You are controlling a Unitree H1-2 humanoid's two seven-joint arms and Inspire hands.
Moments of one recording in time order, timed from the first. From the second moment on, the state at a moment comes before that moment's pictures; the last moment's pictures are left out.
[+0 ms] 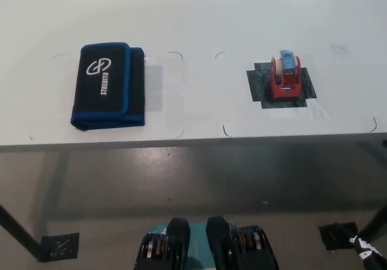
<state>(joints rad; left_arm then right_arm) 0.43 0.23 0.02 -0.16 0.06 -0.17 -0.07 0.25 -0.41 0.14 -0.07 -0.35 -0.21 0.03</state>
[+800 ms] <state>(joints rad) 0.43 0.21 0.04 -0.17 0.08 -0.19 -0.07 -0.03 -0.41 -0.01 -0.29 -0.34 -0.13 0.05</state>
